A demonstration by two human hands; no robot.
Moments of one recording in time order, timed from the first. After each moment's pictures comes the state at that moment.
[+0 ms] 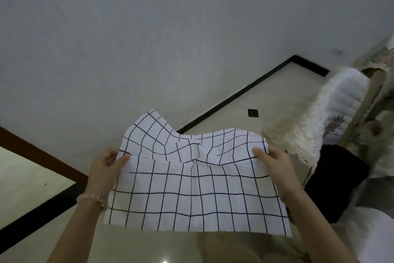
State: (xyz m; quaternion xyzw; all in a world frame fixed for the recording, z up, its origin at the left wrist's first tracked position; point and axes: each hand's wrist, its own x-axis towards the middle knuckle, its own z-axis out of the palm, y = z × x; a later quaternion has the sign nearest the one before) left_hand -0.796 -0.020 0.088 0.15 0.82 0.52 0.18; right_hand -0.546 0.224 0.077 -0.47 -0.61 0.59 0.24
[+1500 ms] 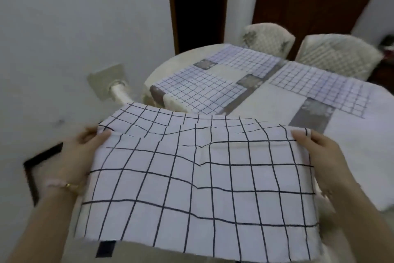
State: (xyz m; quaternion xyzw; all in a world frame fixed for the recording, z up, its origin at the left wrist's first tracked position) left_hand -0.726 0.774 0.204 0.65 0.38 0.31 0.59; right_hand -0.499 0.412 0.199 -0.72 -0.09 0.10 0.68
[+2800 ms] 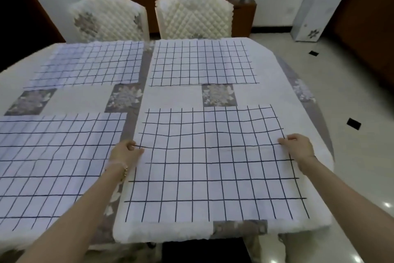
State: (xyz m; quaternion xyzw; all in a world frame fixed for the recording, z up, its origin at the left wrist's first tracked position) left_hand -0.175 0.710 0.028 0.89 0.20 -0.12 0.40; right_hand -0.241 0.284 0.026 -0.79 0.40 -0.02 0.46
